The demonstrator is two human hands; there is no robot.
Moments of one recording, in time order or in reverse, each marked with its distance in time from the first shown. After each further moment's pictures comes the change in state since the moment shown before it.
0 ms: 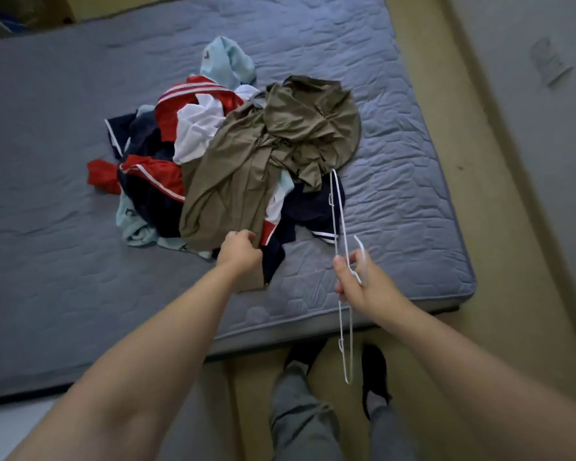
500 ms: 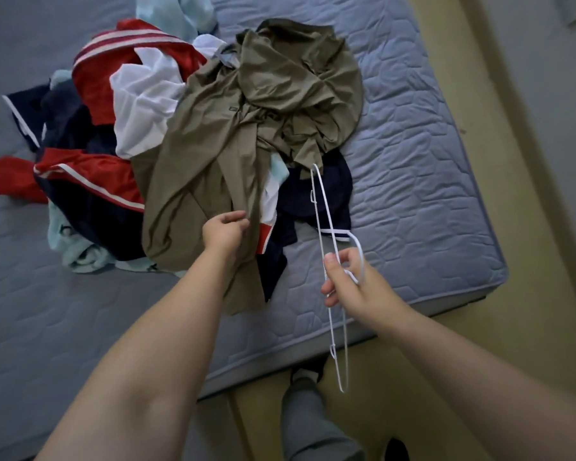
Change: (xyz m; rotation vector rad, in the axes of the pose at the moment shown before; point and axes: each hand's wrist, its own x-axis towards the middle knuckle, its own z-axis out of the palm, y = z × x) left_hand 0.183 -0.041 0.038 -0.852 0.071 -0.234; right_hand 0.120 0.018 0.085 0.178 0.016 0.121
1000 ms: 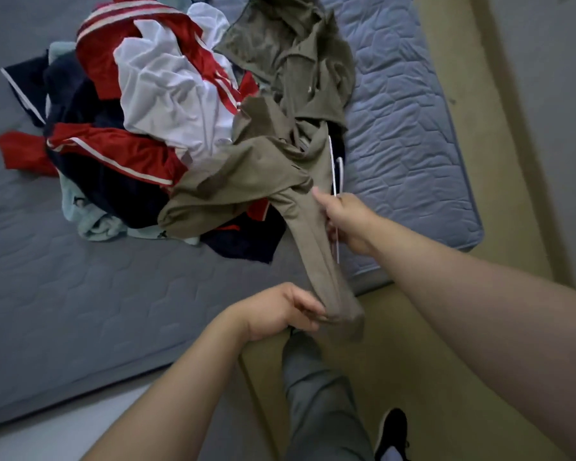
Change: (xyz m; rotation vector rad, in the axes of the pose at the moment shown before) left_hand -0.213 -0.008 -0.048 0.351 -1.140 -0.125; right_hand 0.040 -0.037 -0.001 0.244 0.026 0.366
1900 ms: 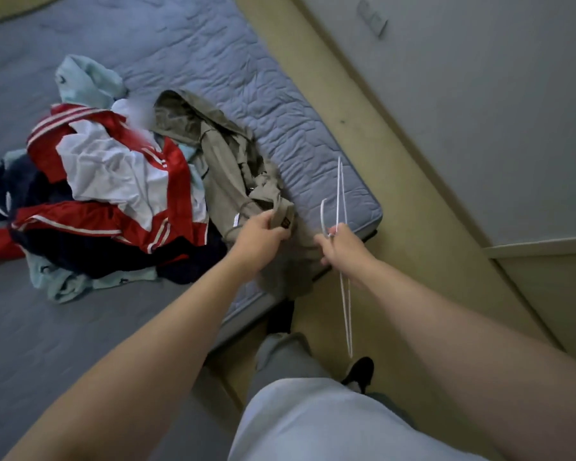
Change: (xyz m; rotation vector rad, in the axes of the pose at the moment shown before) left_hand 0.010 0.109 0.140 0.216 0.475 0.331; right_hand -0.218 0.082 -0.126 -0.134 0.371 -0.142
